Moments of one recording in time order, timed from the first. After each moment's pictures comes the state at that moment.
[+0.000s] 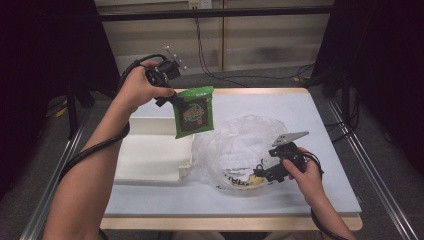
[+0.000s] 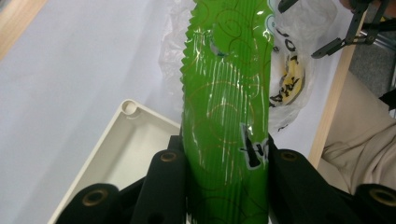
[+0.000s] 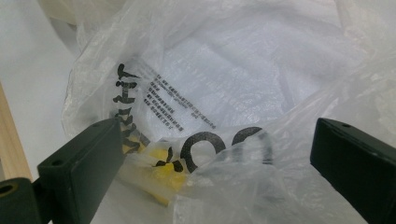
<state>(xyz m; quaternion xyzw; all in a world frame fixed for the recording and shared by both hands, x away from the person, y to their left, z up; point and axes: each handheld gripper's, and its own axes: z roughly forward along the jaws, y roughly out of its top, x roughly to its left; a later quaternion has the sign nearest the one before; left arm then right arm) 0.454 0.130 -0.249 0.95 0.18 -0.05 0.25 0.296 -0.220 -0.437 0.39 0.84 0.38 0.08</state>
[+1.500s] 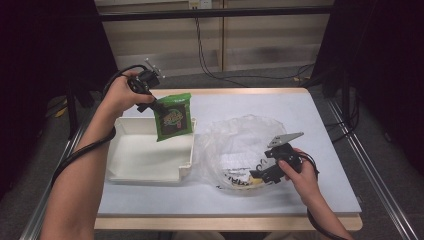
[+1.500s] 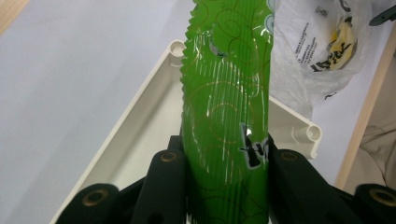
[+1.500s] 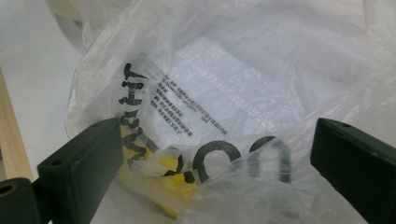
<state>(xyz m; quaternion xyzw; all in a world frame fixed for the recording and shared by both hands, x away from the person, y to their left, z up) 0.483 0.186 -0.294 0.95 0.20 -0.05 0.22 0.298 -0.211 -0.443 0.38 0.84 0.38 0.07</state>
